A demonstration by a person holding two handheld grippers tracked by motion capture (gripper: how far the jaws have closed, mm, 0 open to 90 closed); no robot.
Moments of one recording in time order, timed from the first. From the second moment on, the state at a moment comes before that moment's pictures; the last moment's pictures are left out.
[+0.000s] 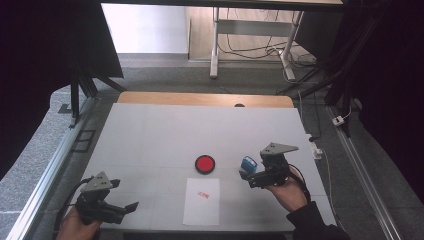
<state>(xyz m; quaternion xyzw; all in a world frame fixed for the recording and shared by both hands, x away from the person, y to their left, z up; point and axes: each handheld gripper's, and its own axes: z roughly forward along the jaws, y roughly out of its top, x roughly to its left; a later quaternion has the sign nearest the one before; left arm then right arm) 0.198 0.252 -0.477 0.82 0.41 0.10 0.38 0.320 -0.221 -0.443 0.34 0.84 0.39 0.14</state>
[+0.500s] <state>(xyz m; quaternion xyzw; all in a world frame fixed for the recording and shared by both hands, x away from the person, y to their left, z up) 0.197 0.252 -0.477 0.82 0.41 0.10 0.38 0.288 -0.234 -0.435 0.34 0.84 0.40 0.17</state>
